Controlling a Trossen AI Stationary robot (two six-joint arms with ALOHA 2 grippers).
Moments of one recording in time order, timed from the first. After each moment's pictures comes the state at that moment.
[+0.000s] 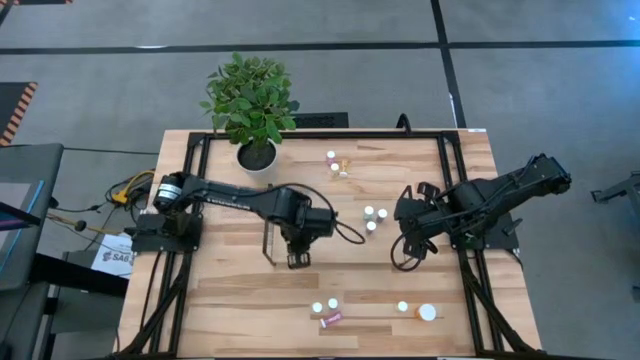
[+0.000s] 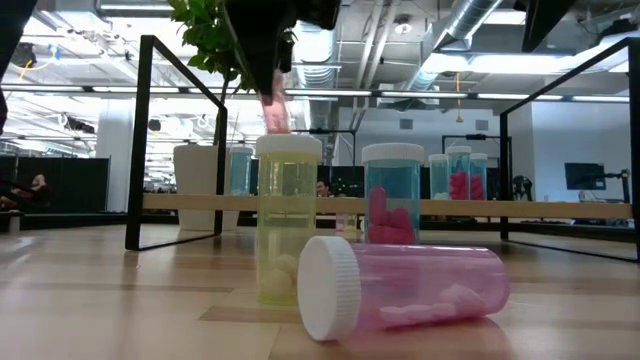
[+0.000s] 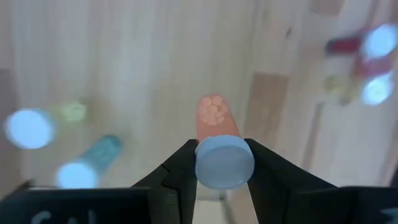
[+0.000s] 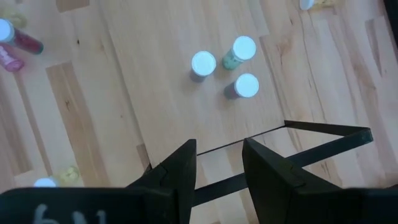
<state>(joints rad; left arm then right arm) -0.14 1.92 1.78 -1.27 0.05 -0.27 0.37 1.30 1.35 -1.36 0.31 0.65</state>
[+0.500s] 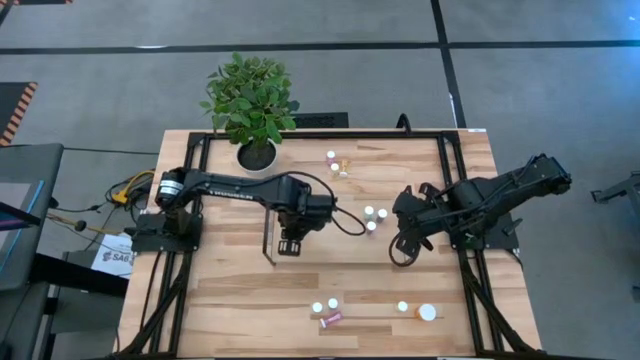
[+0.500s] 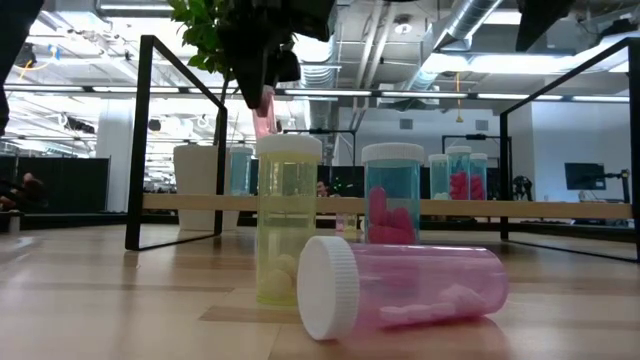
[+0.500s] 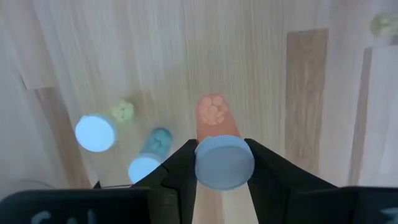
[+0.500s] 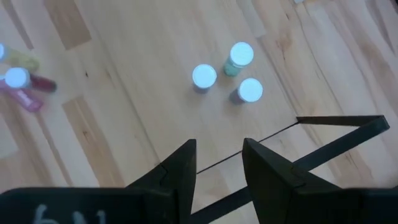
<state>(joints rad) -0.07 1.92 1.78 -1.35 0.03 0.04 0.36 1.30 1.35 -1.32 0.31 0.80</state>
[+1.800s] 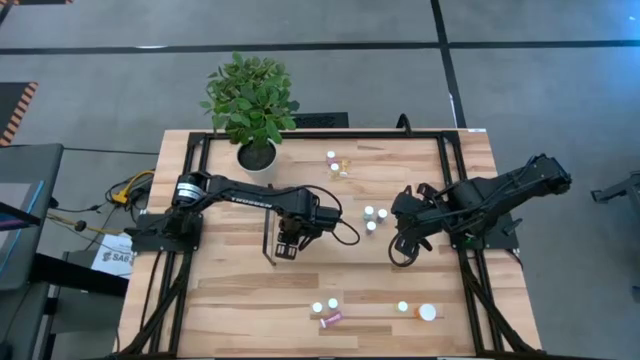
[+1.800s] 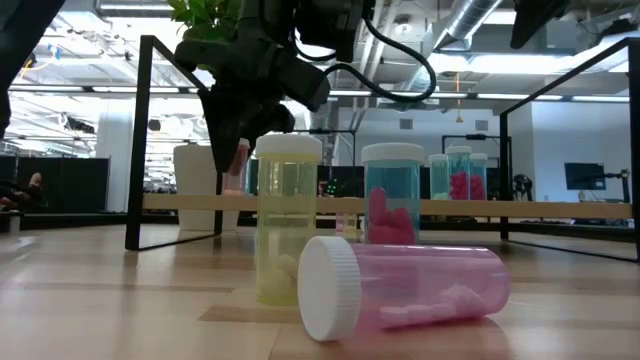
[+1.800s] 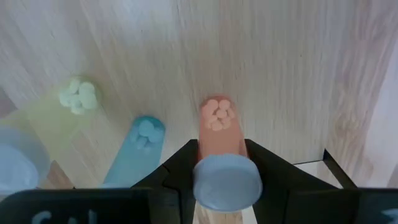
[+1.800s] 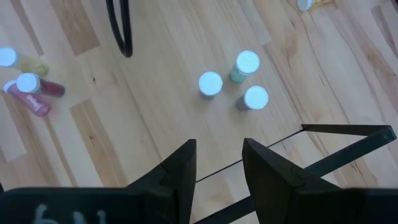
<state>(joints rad) -0.05 2.05 1.70 -1.37 0.01 0.11 0.36 1.30 1.35 -1.29 0.31 0.78</state>
